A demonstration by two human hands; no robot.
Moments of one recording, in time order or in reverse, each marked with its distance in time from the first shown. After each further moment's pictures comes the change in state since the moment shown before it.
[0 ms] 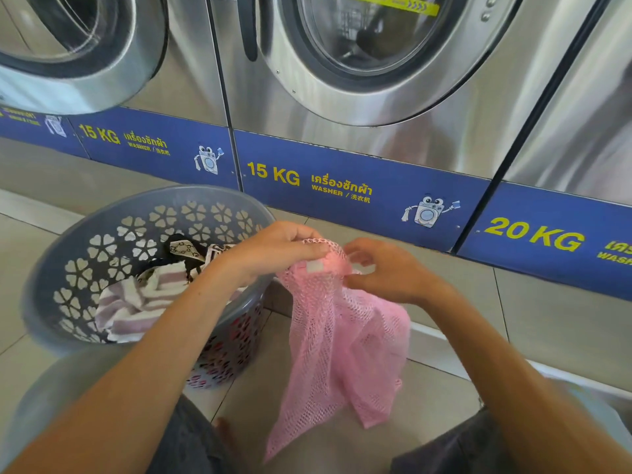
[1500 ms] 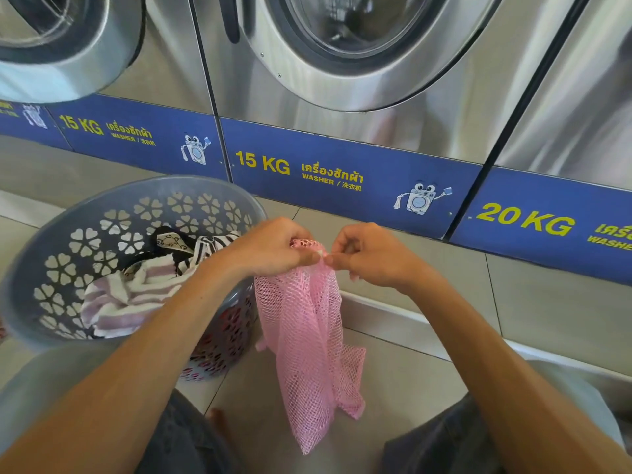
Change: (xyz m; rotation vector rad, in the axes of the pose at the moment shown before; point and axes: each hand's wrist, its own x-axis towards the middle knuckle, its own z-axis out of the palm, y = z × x) left_hand -0.001 0.011 0.014 0.527 0.038 0.066; right_hand 0.006 -0.008 0.001 0.158 0.041 0.062
